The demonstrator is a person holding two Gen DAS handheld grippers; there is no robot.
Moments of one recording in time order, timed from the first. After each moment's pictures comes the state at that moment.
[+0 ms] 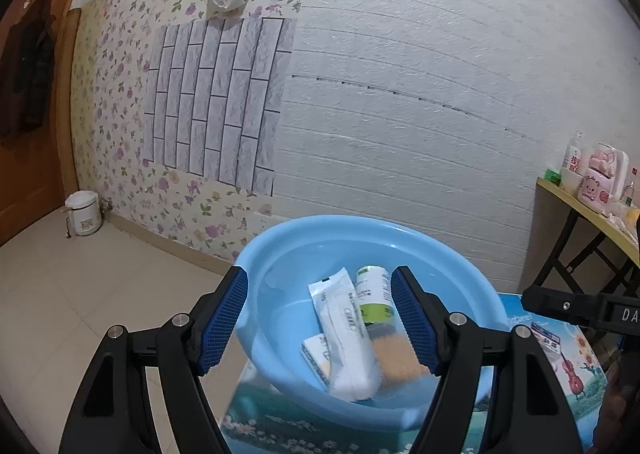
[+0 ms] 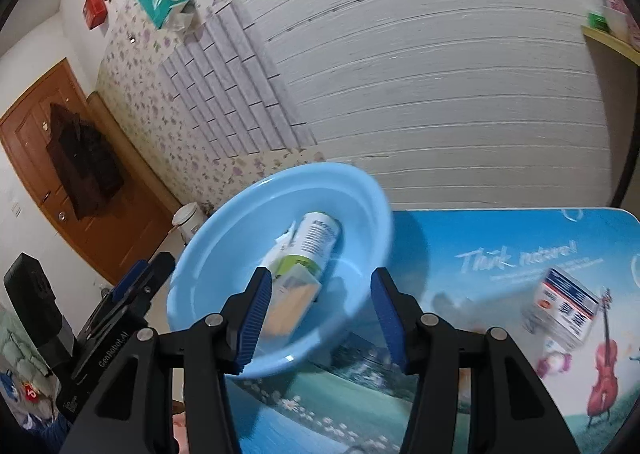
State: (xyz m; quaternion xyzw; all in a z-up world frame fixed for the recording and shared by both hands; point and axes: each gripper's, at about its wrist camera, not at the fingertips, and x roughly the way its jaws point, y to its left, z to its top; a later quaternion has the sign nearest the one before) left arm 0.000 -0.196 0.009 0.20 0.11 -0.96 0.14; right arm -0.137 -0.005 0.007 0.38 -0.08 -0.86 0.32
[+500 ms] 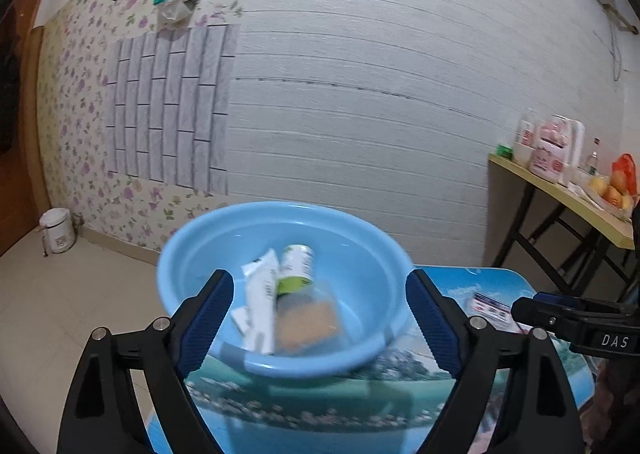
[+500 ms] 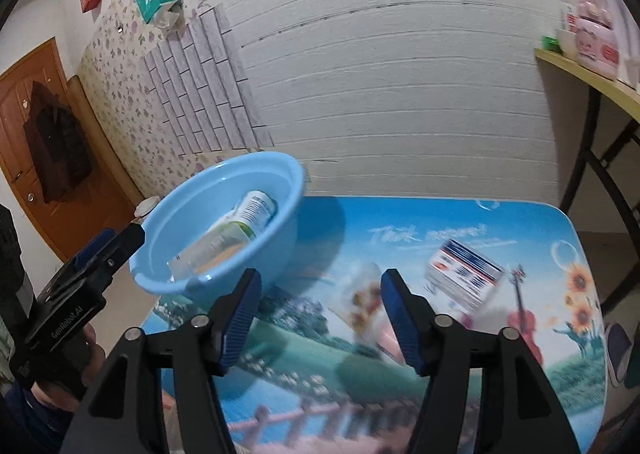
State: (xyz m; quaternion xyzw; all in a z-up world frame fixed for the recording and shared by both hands) left arm 0.016 -0.124 0.021 0.21 0.08 -0.97 0.07; right arm -0.090 0.068 0.002 0.36 -0.03 -0.90 0.26
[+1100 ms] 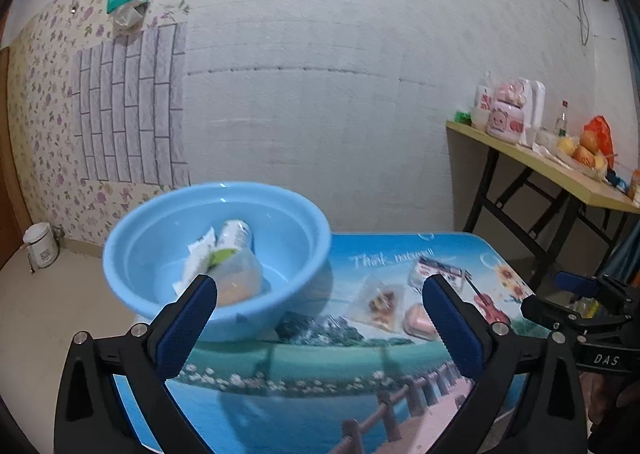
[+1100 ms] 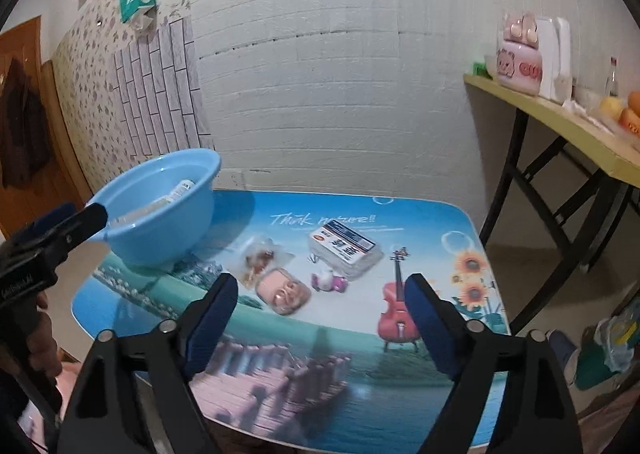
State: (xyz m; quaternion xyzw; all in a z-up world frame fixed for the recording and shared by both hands) left arm 0.026 -0.053 0.015 0.25 0.05 -0.97 0.02; right arm -0.040 0.152 -0.013 0.31 0.03 -0.93 0.18
